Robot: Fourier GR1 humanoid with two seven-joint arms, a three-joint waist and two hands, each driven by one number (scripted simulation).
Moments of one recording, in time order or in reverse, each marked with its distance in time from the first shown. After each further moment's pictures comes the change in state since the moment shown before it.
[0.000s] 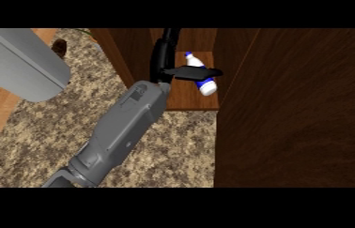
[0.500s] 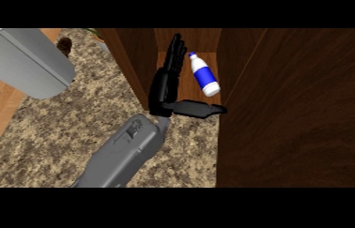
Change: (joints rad) left arm 0.295 0.017 -0.145 -0.424 -0.041 0.065 0.086; right arm -0.043 0.002 0.034 -0.004 0.000 -0.044 0.049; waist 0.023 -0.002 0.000
